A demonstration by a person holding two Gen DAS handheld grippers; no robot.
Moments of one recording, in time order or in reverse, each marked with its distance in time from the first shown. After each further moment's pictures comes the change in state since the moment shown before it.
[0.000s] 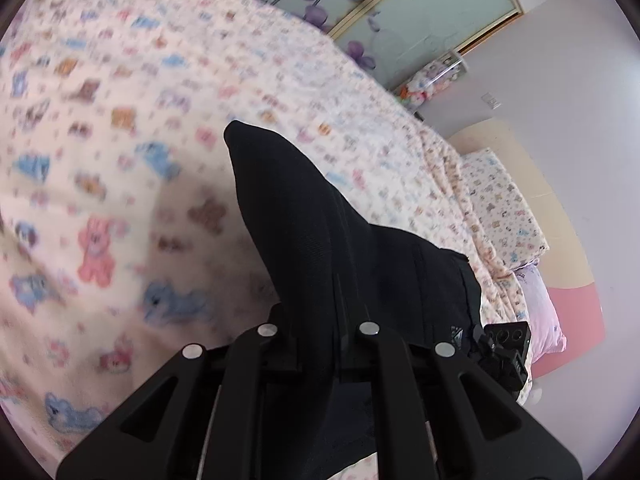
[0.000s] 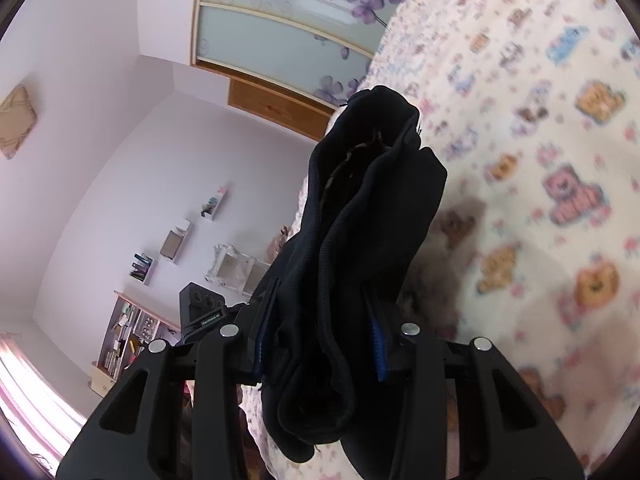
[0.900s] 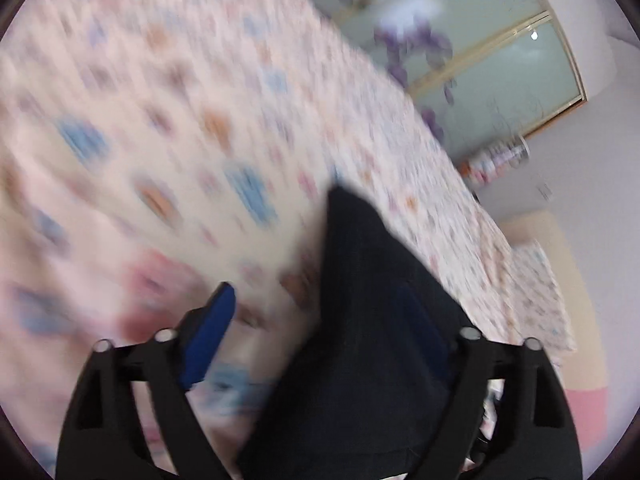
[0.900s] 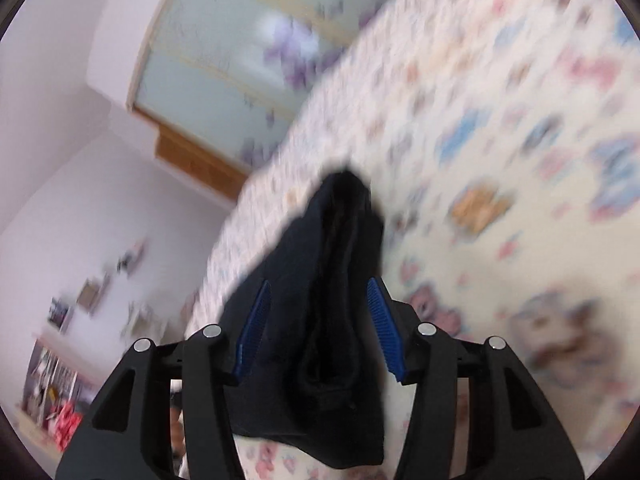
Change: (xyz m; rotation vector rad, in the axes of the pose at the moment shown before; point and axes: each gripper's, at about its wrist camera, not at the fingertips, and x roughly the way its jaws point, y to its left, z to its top) left arm 0.016 0.060 0.017 -0.236 -0.236 0.174; right arm -0.018 -0.033 0.030 -0.055 -0.316 -0.334
